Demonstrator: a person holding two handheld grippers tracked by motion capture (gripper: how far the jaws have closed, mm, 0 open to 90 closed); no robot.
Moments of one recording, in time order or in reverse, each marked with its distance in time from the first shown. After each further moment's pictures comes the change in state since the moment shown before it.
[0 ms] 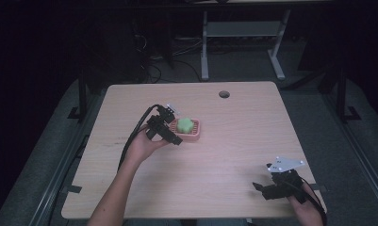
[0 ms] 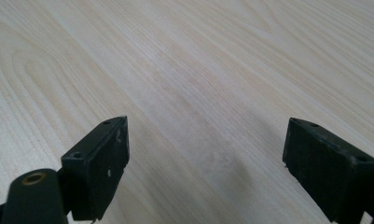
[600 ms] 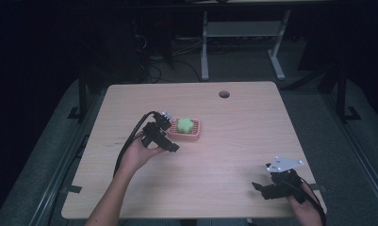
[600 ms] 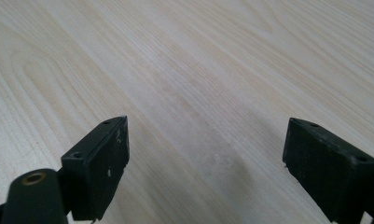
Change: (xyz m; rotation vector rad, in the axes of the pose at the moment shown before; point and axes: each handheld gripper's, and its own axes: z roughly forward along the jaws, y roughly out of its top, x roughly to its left) left arm -0.008 -0.025 -0.005 -0.008 -0.008 0.013; right arm 0.001 0.001 0.001 0.003 -0.004 -0.002
